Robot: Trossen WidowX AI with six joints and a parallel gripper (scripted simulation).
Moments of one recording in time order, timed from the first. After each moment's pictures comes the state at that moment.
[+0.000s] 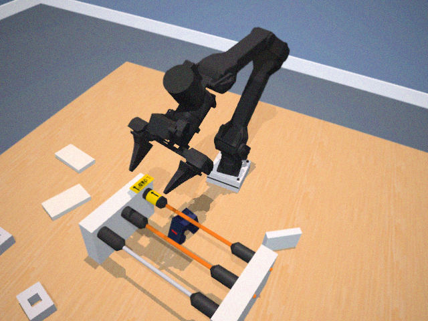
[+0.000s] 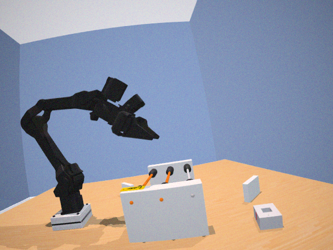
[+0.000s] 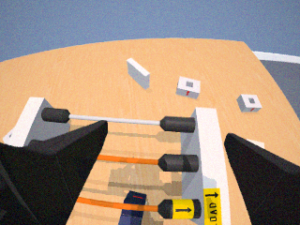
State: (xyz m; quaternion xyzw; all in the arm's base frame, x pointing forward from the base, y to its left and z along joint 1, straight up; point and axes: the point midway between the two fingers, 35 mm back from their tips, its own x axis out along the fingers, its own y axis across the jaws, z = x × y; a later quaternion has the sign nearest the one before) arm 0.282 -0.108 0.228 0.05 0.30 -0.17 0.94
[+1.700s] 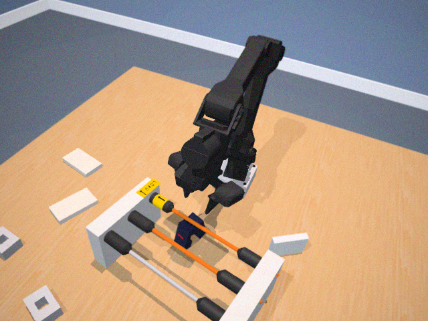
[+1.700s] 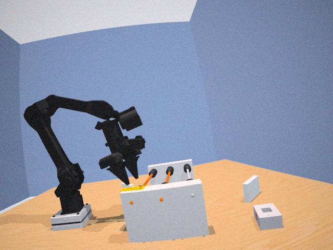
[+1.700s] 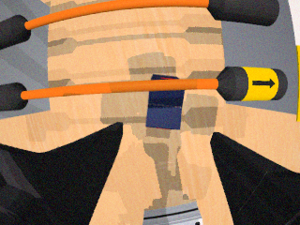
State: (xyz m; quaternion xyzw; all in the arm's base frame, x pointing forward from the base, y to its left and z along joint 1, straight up) arm 0.216 -0.049 0.113 0.14 0.58 -0.18 0.78
